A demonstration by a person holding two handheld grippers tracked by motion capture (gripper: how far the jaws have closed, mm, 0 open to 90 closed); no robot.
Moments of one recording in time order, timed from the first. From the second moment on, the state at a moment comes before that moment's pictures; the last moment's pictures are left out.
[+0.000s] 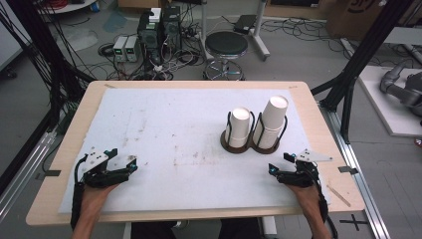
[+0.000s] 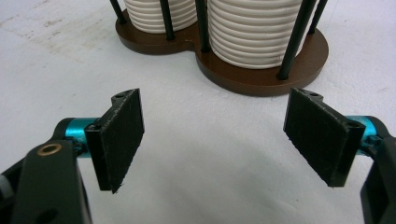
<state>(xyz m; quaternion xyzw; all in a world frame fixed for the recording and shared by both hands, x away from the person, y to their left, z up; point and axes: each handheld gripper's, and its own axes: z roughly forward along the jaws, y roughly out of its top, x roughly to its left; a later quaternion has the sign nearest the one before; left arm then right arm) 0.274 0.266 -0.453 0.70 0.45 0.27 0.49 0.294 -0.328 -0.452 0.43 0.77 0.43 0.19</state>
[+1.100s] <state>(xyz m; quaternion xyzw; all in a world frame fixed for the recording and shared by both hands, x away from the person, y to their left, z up) 0.273 0.267 -0.453 0.70 0.45 0.28 0.49 0.292 -0.344 -0.391 0.38 0.76 0.49 0.18</state>
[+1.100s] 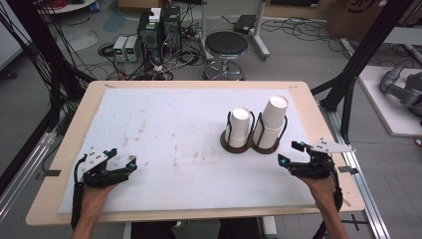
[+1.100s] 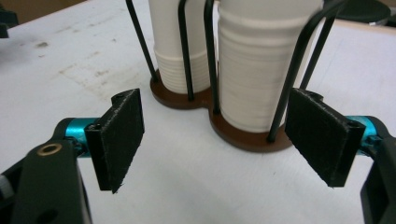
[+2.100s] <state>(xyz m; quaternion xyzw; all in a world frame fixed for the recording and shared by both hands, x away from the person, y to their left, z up) 0.275 0.265 -0.452 0.70 0.45 0.27 0.48 0.353 -0.344 -0.255 0.30 0.82 0.44 0.18</state>
